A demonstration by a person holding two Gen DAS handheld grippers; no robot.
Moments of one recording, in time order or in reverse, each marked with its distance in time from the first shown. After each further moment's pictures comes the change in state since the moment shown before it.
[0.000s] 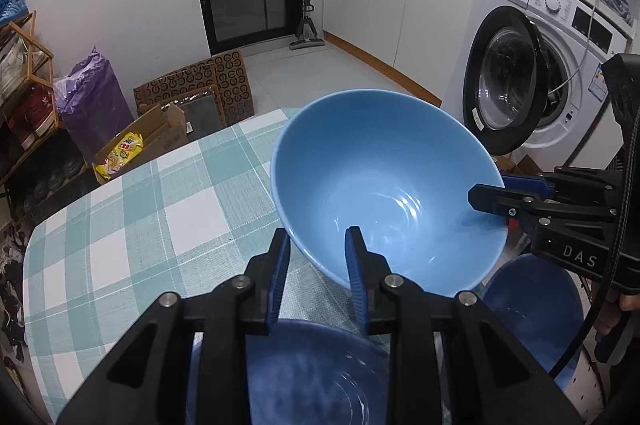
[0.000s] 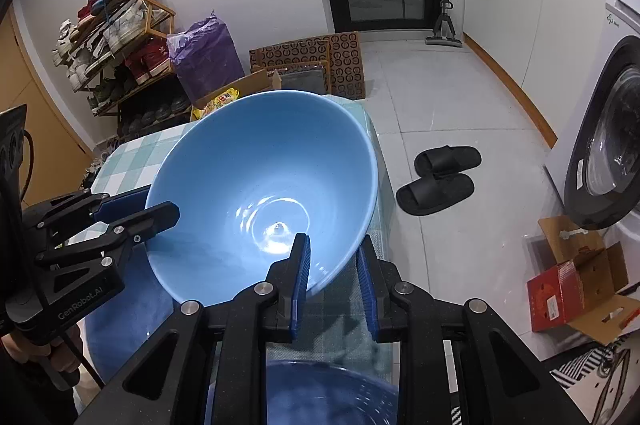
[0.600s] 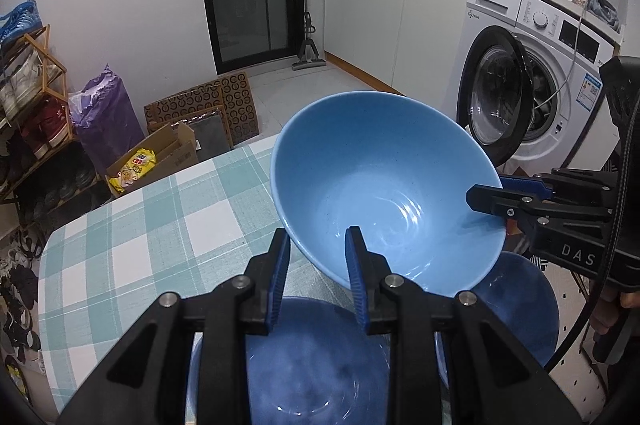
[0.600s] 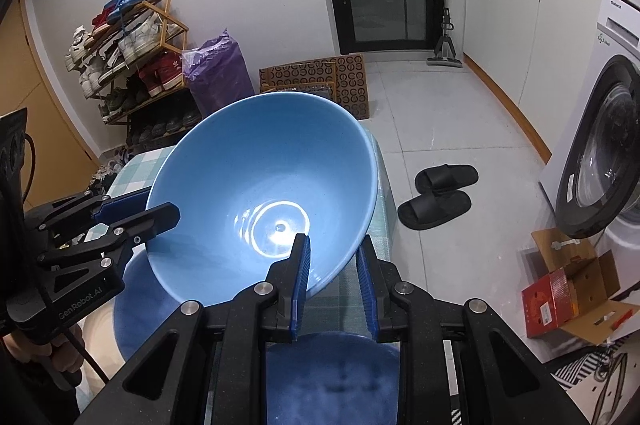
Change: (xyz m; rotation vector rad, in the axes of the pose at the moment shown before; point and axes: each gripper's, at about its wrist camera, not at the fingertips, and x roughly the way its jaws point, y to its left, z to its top) left arm -0.050 -0.001 -0.005 0.004 -0.069 0.013; right arm -0.061 0.021 -0.006 -0.022 -0.069 0.009
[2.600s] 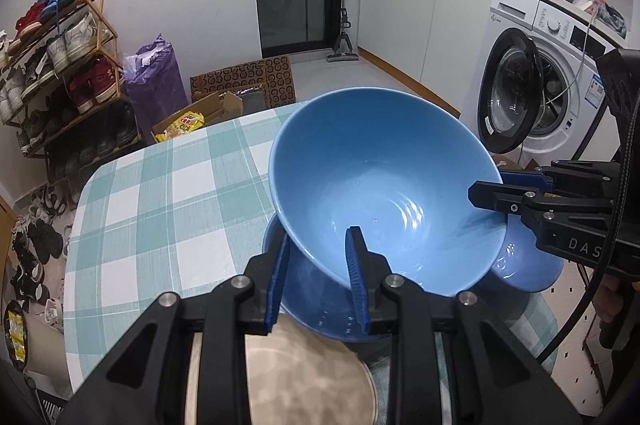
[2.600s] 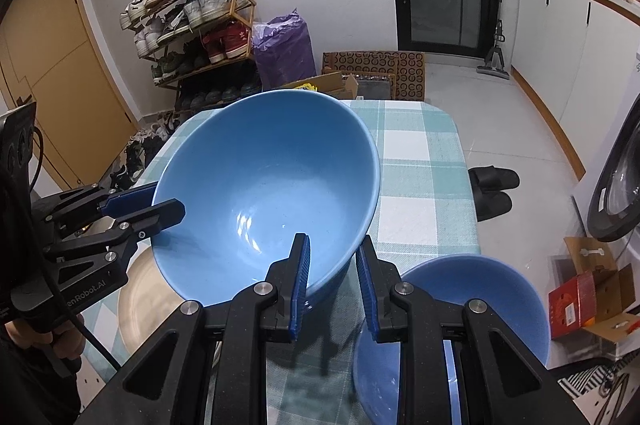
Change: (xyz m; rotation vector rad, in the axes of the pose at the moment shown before) left arm -0.075 0.041 -0.096 -0.086 0.008 0.081; right arm -0.029 0.116 -0.067 -0.137 0.035 0.115
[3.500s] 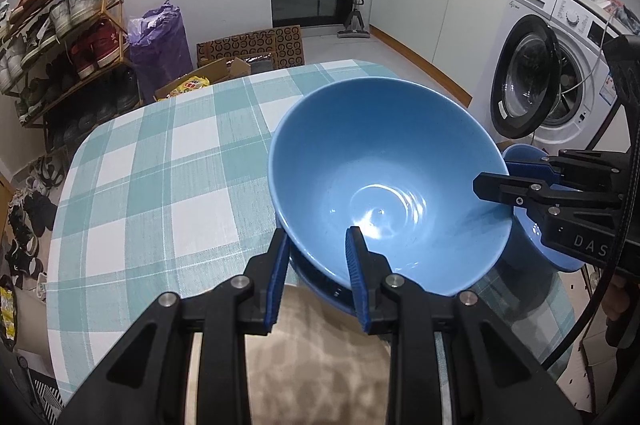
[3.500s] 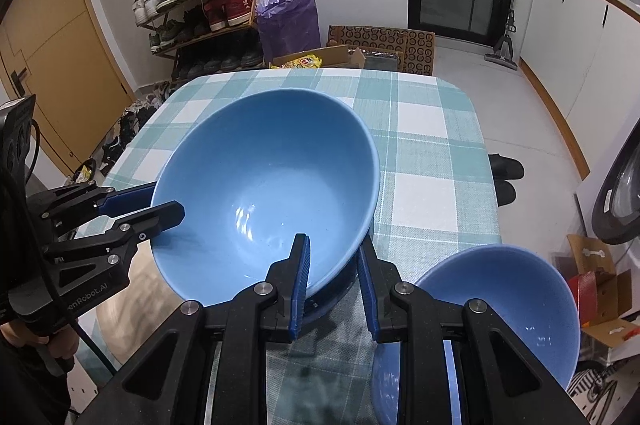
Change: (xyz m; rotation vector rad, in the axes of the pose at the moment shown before) left arm 0.033 0.019 -0.029 -0.051 0.080 0.006; right arm 0.049 0.015 -0.009 -0.049 0.087 -0.023
